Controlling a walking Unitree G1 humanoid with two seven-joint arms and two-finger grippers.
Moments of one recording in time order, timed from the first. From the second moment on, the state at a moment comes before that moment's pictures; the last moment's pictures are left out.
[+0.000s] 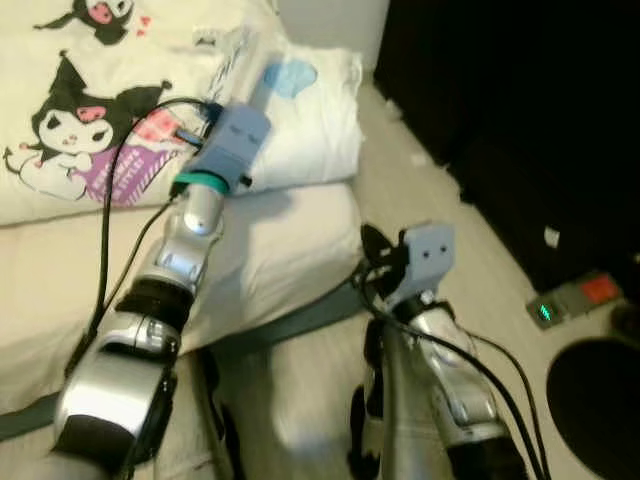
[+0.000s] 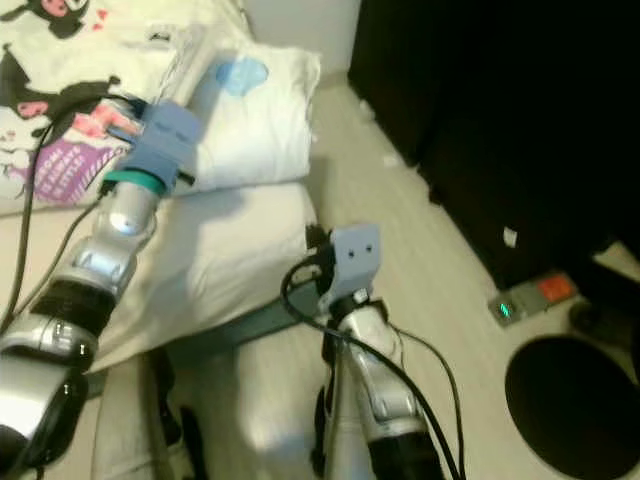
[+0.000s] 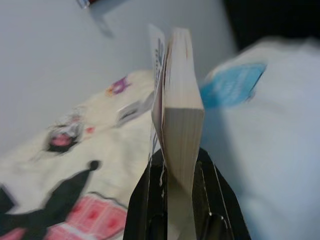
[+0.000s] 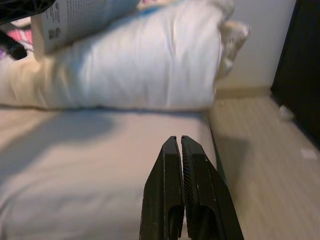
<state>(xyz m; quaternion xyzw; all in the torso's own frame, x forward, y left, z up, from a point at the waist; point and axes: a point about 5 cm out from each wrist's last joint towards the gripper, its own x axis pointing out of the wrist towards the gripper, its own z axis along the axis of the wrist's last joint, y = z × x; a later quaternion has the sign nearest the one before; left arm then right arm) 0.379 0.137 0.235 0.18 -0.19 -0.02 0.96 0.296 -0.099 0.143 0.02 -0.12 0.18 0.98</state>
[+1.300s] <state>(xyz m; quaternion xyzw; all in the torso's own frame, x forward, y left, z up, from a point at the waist) 0.324 0.160 0.293 0.03 -0.24 0.01 0.97 0.304 -0.109 0.184 0.03 -0.18 0.15 0.97</state>
